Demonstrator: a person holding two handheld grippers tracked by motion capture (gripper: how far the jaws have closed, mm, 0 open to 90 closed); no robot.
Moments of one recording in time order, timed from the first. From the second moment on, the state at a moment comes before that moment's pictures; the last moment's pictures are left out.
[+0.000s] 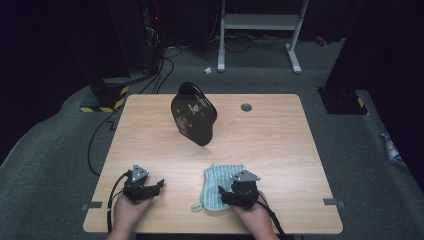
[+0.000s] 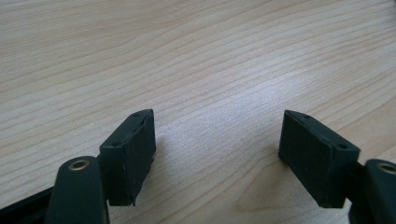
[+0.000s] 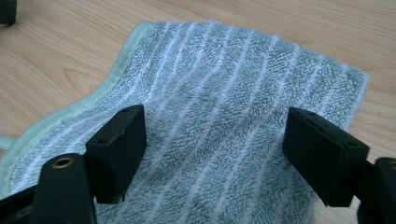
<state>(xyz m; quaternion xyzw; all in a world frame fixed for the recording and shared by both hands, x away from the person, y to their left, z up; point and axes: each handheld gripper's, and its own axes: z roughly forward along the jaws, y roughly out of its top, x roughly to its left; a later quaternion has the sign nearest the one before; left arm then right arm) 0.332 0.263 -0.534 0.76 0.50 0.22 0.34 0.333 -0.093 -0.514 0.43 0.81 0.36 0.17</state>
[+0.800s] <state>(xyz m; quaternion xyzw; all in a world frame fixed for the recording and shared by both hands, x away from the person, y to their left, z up) 0.331 0.263 -0.534 0.76 0.50 0.23 0.34 0.333 -0.089 -0.523 0.42 0.82 0.35 0.17</state>
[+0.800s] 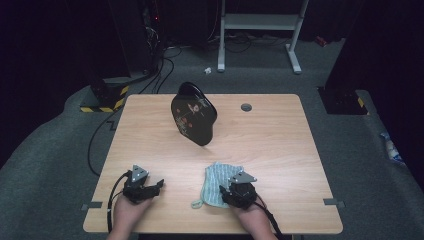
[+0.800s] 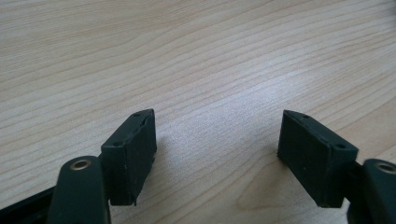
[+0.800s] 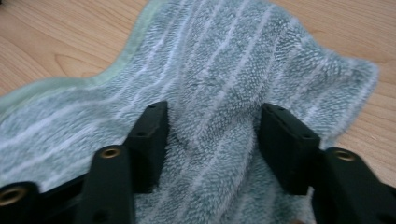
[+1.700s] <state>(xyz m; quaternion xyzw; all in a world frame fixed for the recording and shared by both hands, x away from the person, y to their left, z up) 0.331 0.263 -0.534 0.76 0.50 0.23 0.34 0.326 -0.123 -0.488 0.39 0.80 0.41 0.21</state>
